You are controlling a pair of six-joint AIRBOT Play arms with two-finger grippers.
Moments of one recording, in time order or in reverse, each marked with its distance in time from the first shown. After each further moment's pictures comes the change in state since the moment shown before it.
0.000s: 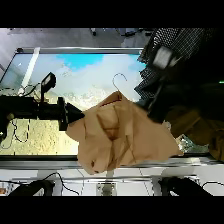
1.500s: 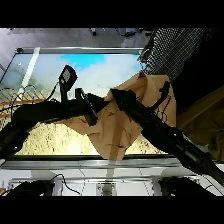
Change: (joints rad) left arm -0.402 0.039 0.002 -0.003 -0.541 -0.076; right arm 0.205 0.087 -0.769 0.357 1.397 1.279
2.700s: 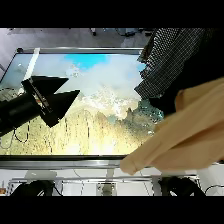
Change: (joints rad) left arm 0.232 0.336 -0.001 0.012 0.000 -0.235; right arm -0.184 0.482 0.660 -0.658 -0.711 0.256
